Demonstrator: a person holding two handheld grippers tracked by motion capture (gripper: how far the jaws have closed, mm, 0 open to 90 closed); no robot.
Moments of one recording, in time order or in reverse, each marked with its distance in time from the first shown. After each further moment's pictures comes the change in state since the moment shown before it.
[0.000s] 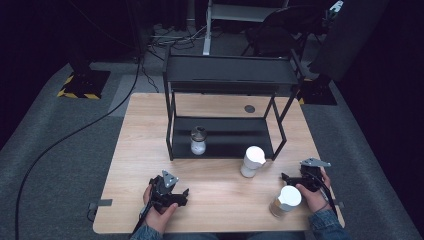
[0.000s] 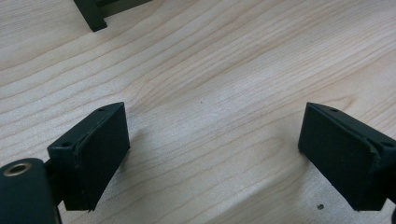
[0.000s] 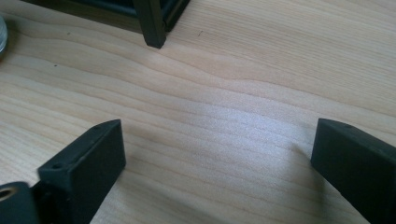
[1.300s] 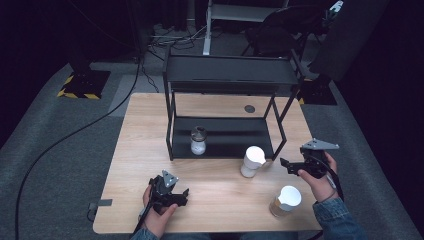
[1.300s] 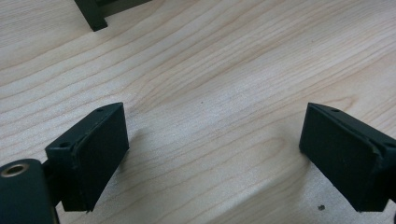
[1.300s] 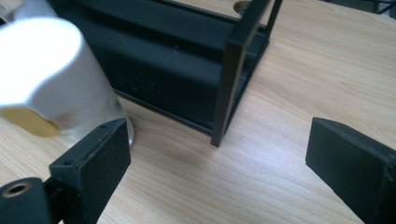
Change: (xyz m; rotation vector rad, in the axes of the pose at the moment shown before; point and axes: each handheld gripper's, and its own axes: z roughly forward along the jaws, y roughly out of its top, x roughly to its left) left arm 0.000 0.000 0.000 0.002 0.002 -0.004; right arm 0.035 0.086 -0.069 -0.074 0.066 -0.067
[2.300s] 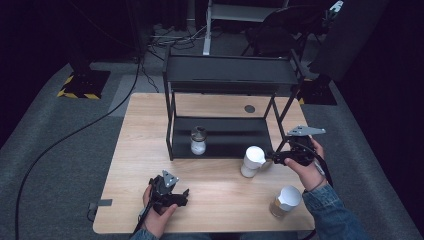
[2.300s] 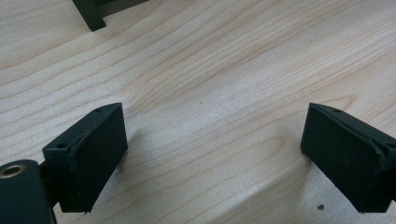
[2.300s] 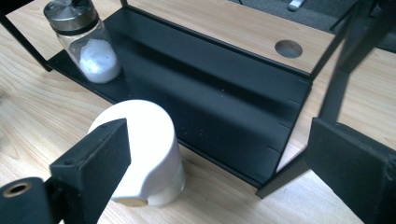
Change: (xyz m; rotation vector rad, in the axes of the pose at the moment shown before) left arm 0.000 0.000 0.000 0.004 -0.004 0.004; right arm 0.039 0.057 0.002 -0.009 0.084 -0.054
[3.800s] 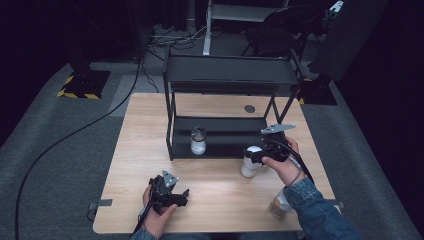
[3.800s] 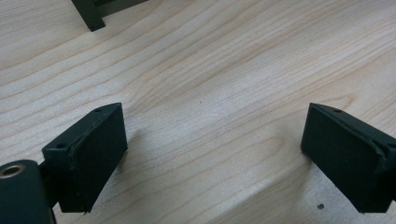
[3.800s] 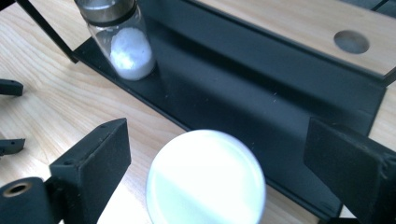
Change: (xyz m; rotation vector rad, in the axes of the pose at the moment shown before) left arm 0.000 0.000 0.000 0.000 -0.003 0.002; right arm 0.040 0.019 0.045 0.092 0.070 -0.018
